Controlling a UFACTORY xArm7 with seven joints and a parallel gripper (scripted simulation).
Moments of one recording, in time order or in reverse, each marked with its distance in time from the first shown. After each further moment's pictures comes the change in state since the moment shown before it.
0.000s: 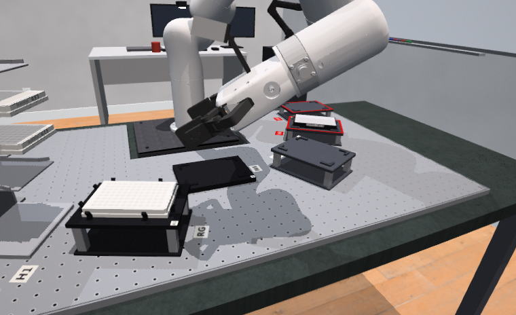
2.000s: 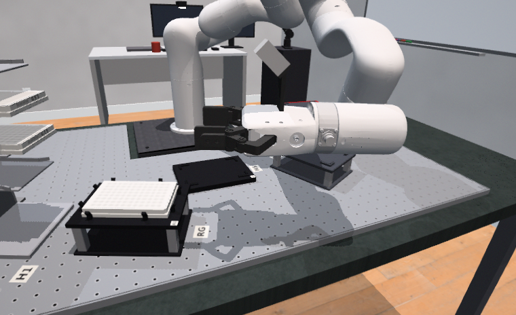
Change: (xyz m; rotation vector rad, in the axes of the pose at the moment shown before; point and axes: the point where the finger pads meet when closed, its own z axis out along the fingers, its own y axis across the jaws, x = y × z) arm -0.010 0.000 -0.016 -0.001 0.545 -0.002
